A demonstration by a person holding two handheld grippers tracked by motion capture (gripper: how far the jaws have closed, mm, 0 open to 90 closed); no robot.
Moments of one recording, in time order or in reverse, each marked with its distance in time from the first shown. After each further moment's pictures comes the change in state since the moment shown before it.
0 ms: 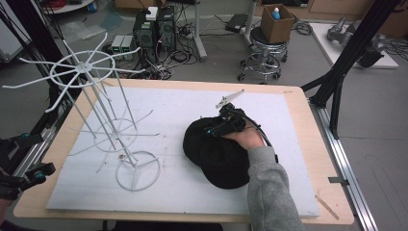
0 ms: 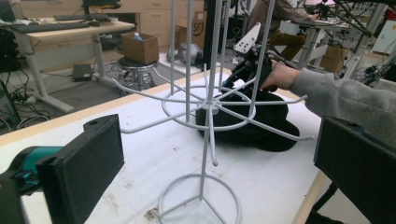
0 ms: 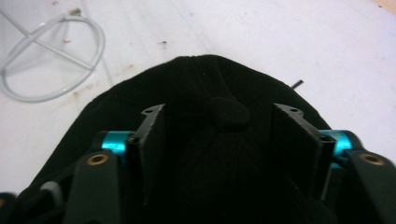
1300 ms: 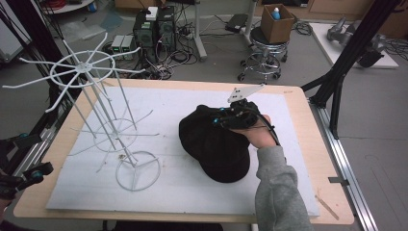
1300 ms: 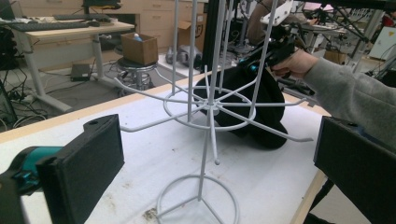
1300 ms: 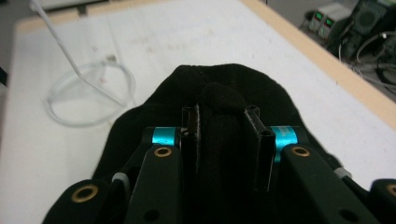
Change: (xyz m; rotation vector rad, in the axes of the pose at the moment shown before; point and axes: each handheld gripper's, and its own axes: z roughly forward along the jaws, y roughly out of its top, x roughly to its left) left arm 0.003 -0.001 -0.002 -0.005 -0.004 -0.022; right arm 0.025 0.015 -0.064 -0.197 -0.015 -0.109
